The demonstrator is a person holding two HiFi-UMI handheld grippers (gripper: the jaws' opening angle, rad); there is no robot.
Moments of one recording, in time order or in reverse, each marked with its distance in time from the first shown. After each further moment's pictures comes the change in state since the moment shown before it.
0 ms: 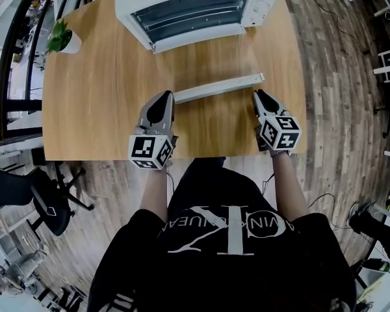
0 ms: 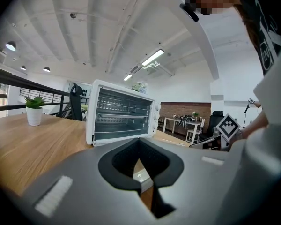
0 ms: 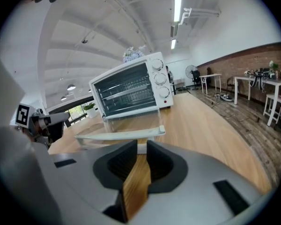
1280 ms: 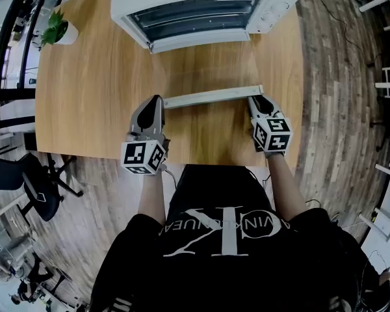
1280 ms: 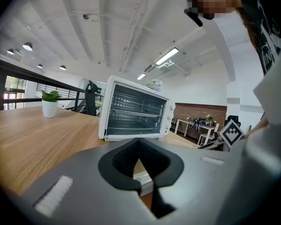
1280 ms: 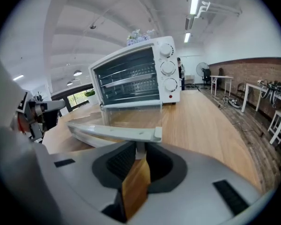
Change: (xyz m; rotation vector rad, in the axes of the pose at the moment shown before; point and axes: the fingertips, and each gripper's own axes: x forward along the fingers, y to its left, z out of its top) left arm 0.006 0.024 -0.012 -0.094 0.015 0.157; right arm 0.041 -0.018 -0.003 -0.131 0.128 0.035
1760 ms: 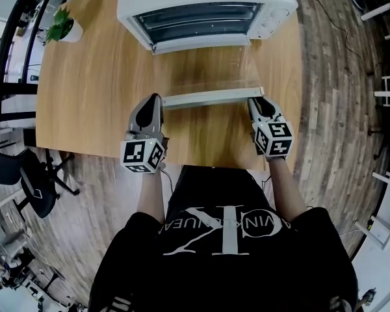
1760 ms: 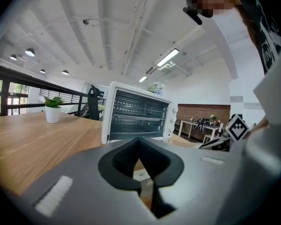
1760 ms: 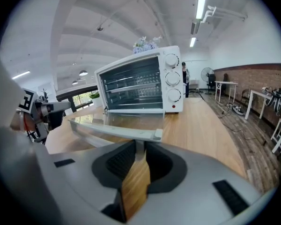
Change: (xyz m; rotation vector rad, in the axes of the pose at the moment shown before) left arm -0.002 0.002 0.014 0.019 -0.031 0.045; right arm -0.013 0.005 0.024 -0.059 -0.034 0.032
